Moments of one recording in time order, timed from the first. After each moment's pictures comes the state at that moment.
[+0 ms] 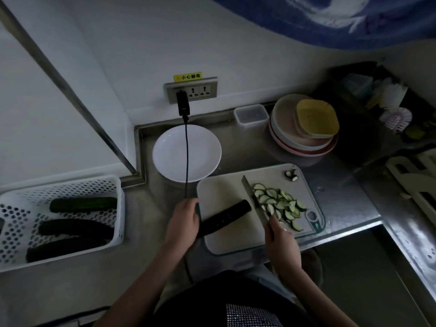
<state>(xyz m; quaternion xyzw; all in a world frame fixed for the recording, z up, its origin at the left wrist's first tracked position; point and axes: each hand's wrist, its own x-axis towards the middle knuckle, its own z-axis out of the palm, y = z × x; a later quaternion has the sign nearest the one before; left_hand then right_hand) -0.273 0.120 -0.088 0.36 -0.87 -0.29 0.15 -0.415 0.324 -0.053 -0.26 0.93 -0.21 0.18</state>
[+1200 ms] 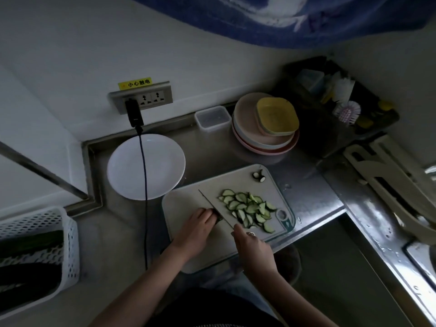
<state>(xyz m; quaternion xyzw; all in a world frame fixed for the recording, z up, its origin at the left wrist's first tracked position) -0.356 0.150 -0.106 0.02 -0.98 -0.19 0.10 -0.424 0.320 -0.048 -0.37 0.90 -0.07 0.21</state>
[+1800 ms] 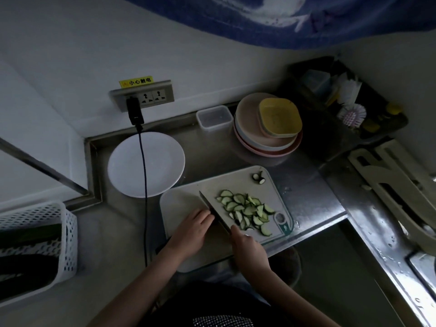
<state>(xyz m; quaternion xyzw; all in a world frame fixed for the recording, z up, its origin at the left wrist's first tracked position) -0.355 0.153 -0.109 0.04 -0.98 -0.17 0.12 -0.437 0.320 -0.057 -0.34 0.89 -0.09 0.28</state>
